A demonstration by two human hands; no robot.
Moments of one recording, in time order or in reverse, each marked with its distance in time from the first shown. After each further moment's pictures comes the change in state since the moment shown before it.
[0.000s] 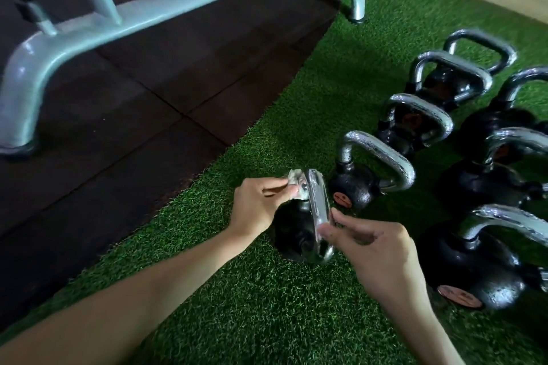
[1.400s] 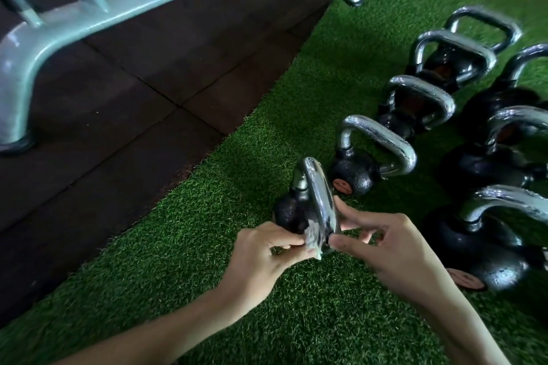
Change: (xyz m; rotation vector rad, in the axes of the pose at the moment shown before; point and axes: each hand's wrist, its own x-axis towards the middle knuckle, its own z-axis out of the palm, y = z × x) left_hand -0.098 0.005 -0.002 0.175 -0.182 0.174; right_hand 0.003 0.014 -0.020 -0.168 -0.235 -0.108
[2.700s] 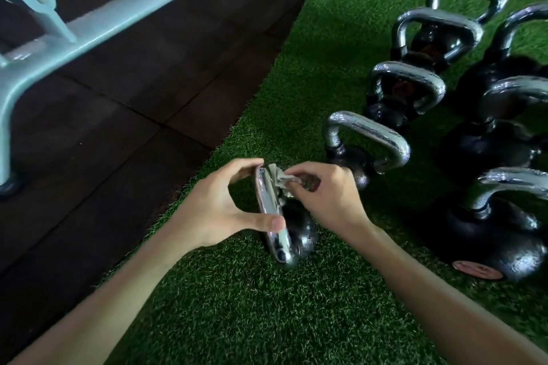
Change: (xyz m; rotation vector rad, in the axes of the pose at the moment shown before) left_hand 0.085 0.016 -0.086 0.153 -0.266 -0.177; right_hand 0.104 0.004 0.048 -0.013 0.279 -0.296
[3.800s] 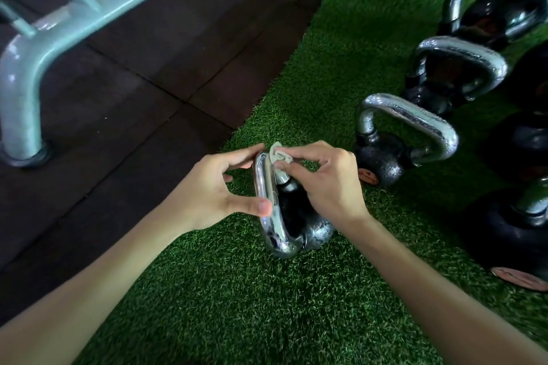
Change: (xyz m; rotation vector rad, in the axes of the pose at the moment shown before) left_hand -0.004 -0.031 -0.021 -0.089 -0.007 0.040; right_hand 0.011 -0.022 0.035 0.332 0.005 0.016
